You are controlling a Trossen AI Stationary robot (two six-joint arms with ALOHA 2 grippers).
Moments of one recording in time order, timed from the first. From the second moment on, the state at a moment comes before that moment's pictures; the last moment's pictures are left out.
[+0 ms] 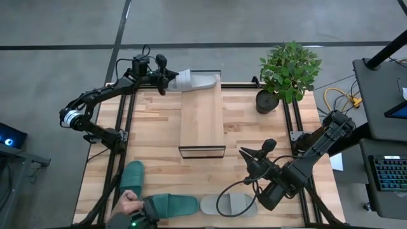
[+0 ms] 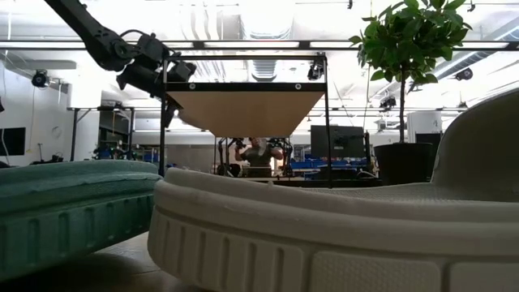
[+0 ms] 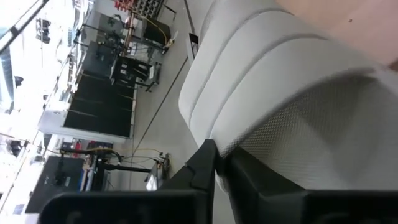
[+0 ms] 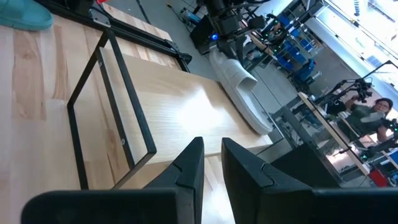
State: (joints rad) left arm 1.00 1.39 0.86 0.20 0.52 1.41; right arm 0.76 1.59 1.38 -1.12 1.28 0.65
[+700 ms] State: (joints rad) left arm 1.00 1.39 0.86 0.18 0.35 1.34; right arm 0.76 1.59 1.38 -1.12 1.28 0.65
